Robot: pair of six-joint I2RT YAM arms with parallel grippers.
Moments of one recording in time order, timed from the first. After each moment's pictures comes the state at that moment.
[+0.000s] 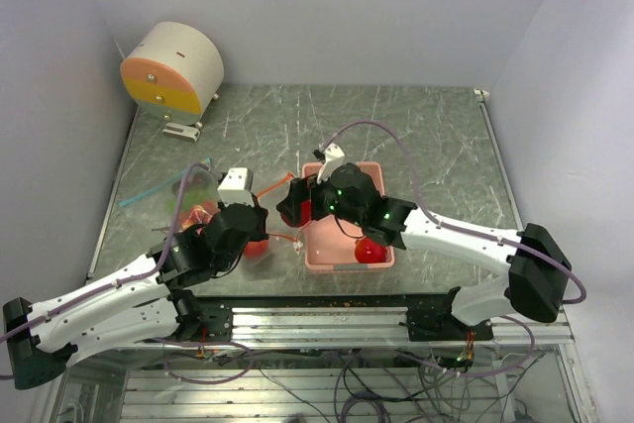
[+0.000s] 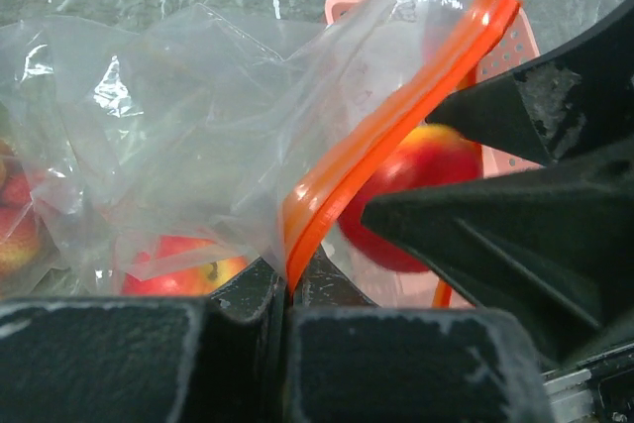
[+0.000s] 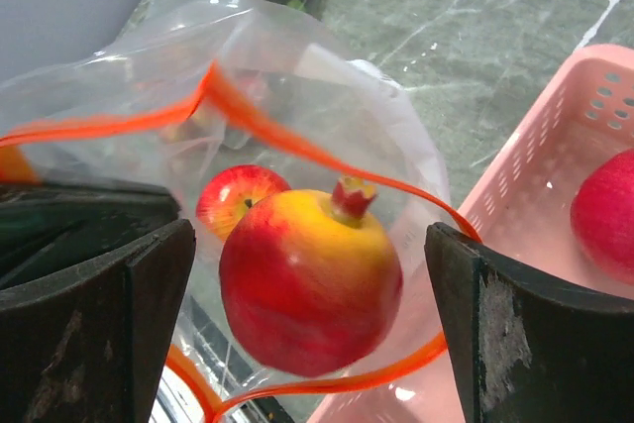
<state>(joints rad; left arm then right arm) -1.04 0.76 0.69 -0.44 -0.65 -0.68 0.97 1.40 0.93 0.08 0.08 0.49</state>
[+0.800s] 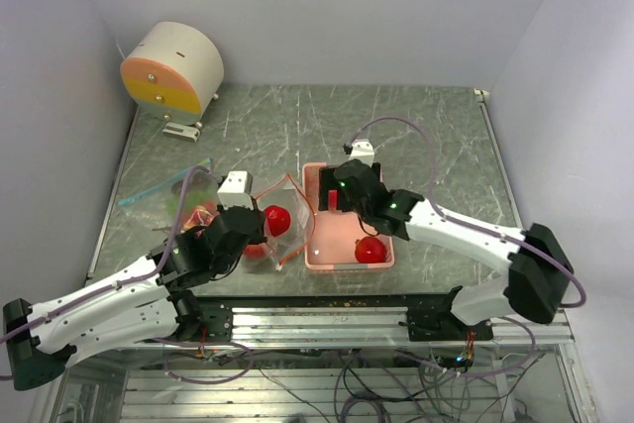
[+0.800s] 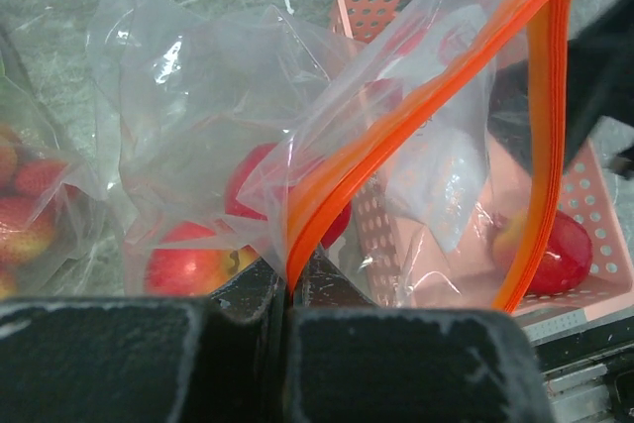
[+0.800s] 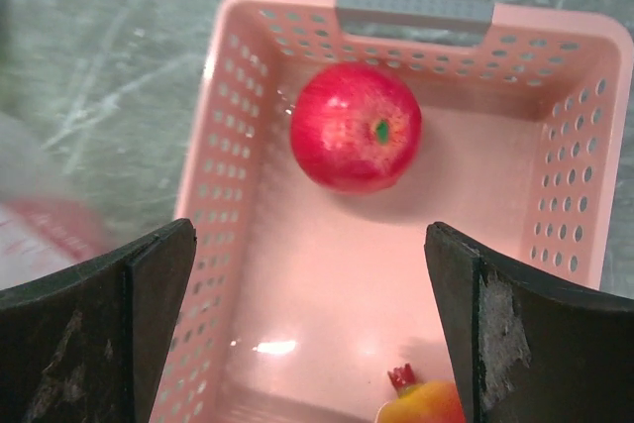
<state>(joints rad) -1.04 0.76 0.67 -0.45 -0.65 -0.68 0.90 1.36 0.94 -0.22 0.45 0.53</state>
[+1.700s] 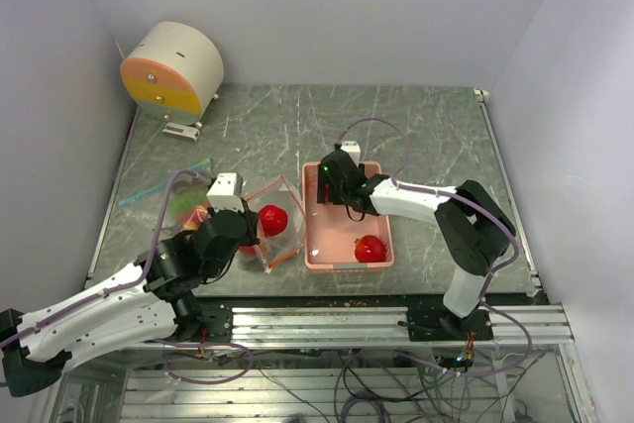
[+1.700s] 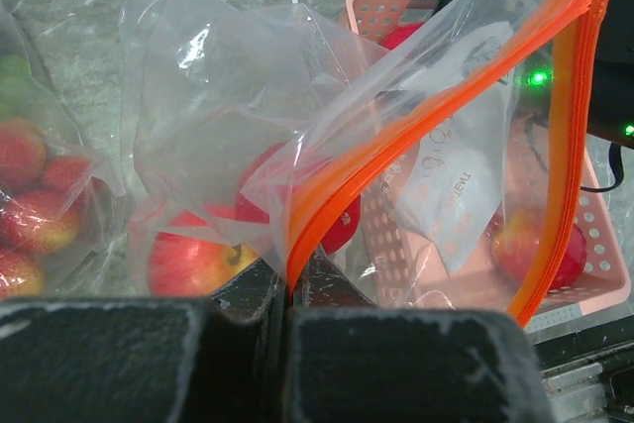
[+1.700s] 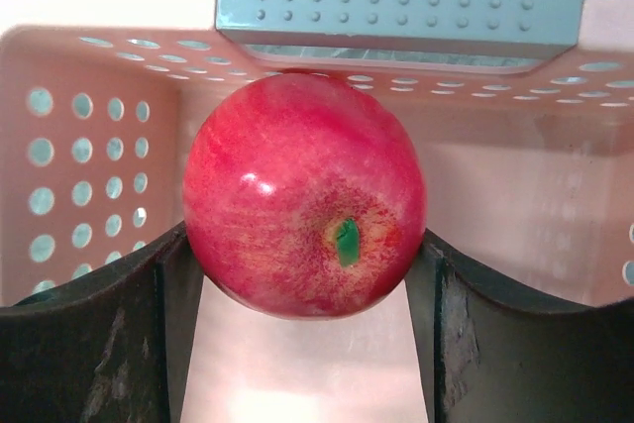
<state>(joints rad) -1.04 0.67 0.67 -0.51 -0.66 -0.68 0.75 1.79 1.05 -0.12 0.34 0.56</state>
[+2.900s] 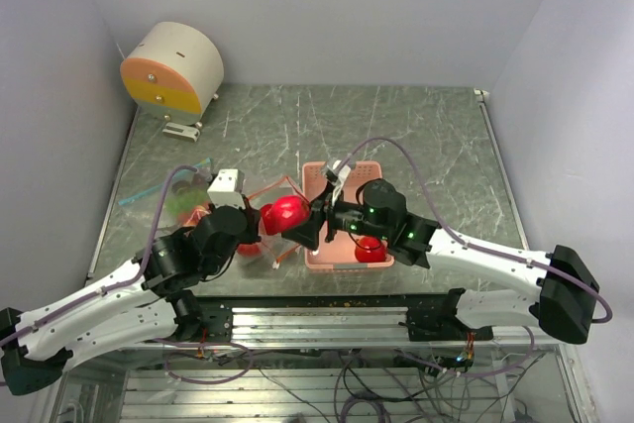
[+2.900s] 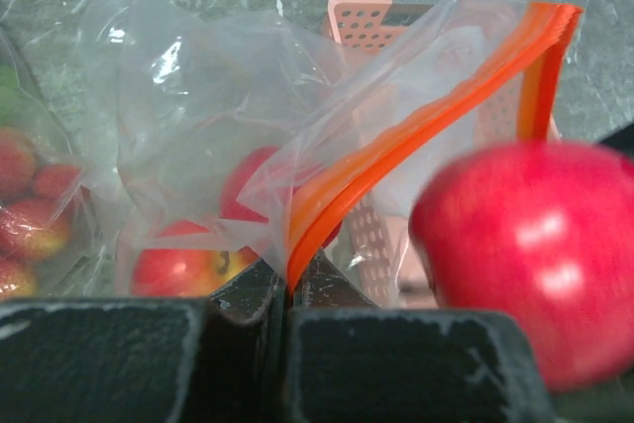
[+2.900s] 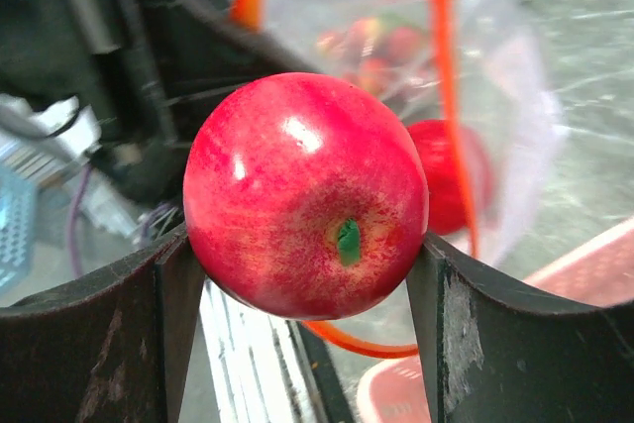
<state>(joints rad) -1.04 0.70 0.72 -0.52 -0.64 -0.67 1.00 1.19 0.72 0.31 -0.31 0.37</state>
